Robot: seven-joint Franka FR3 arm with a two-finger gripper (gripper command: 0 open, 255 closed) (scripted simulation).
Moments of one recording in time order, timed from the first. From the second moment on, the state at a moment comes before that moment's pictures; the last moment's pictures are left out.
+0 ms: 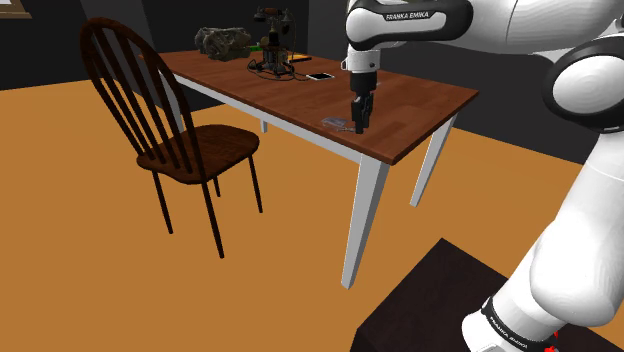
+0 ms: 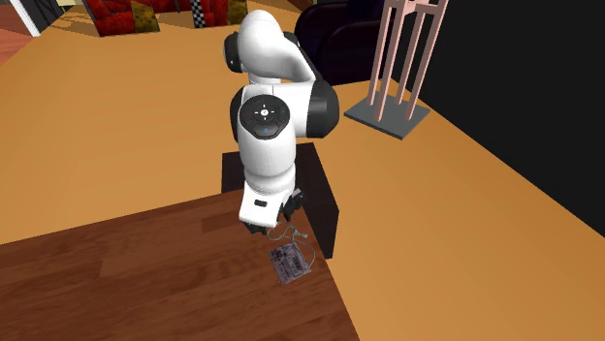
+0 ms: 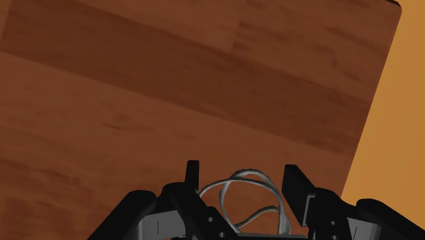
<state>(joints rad) 0.04 0.13 -0.10 -1.56 0.00 1.50 -0.44</state>
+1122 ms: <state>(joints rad) 0.03 0.15 -0.10 -1.43 0.00 1.39 -0.45</state>
